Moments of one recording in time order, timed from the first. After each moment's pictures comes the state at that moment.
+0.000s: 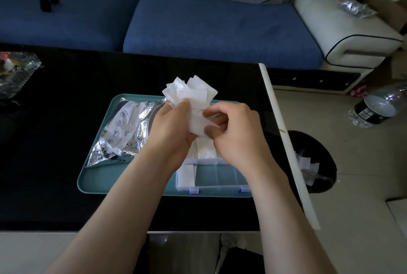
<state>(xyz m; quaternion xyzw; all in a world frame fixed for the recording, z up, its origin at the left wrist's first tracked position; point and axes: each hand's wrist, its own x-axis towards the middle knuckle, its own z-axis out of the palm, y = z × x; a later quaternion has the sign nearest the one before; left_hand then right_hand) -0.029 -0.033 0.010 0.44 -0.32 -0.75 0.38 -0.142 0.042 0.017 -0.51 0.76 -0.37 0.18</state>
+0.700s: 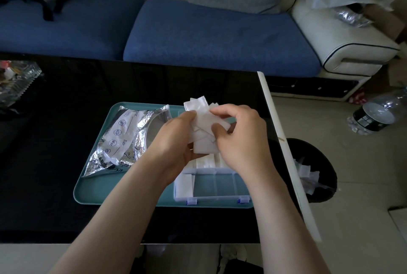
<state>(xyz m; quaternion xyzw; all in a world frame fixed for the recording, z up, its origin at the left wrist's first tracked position) -0.029 -0.028 0.019 0.45 -0.37 -0.76 0.27 -0.150 0.037 0.014 -0.49 0.76 -0.41 0.12</state>
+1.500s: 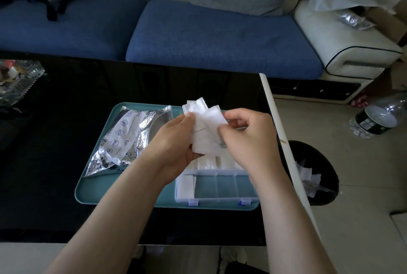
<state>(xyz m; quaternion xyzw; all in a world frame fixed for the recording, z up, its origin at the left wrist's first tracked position) -0.025 -0.034 0.014 0.42 -0.36 -0.79 0.27 -0.159 0.039 0.014 -0.39 0.76 -0.48 0.19</state>
